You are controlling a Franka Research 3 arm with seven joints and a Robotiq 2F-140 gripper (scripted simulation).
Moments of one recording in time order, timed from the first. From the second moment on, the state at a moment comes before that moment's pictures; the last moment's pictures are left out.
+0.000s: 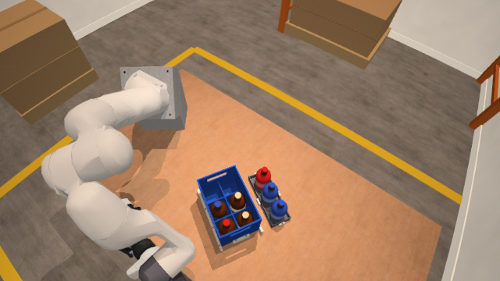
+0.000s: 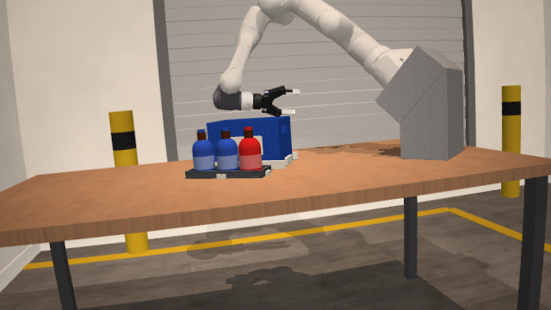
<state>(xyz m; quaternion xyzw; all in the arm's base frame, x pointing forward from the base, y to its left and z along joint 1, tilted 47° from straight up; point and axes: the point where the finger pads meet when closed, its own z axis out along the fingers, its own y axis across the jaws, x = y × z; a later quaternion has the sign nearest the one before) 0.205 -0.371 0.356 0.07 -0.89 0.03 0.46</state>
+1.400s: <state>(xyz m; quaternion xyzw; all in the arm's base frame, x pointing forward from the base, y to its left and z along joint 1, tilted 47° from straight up) 0.168 -0.300 0.419 0.10 -0.88 0.06 0.45</state>
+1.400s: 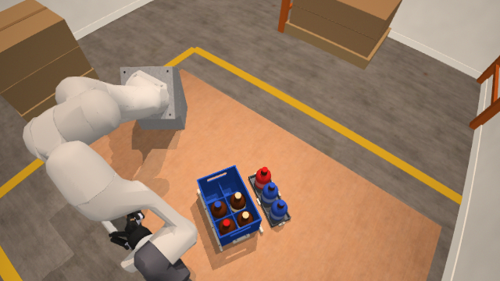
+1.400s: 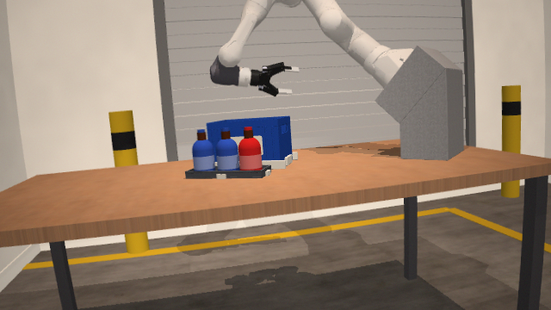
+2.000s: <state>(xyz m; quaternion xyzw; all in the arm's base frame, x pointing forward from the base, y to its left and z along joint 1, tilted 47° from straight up) 0.217 -0.264 0.407 0.22 -0.87 0.12 0.41</state>
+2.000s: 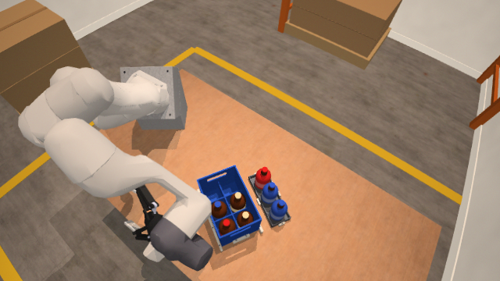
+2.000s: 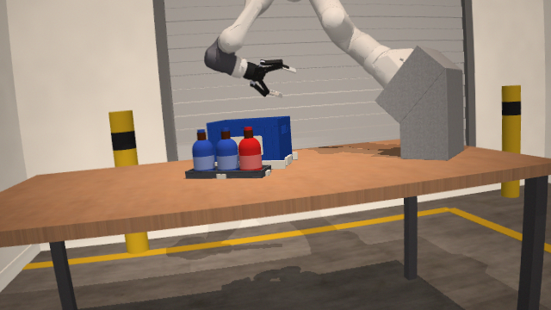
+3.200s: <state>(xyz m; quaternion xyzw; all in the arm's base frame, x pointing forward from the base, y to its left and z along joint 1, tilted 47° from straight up) 0.264 -0.225 0.392 0.35 -0.84 0.19 0.36</state>
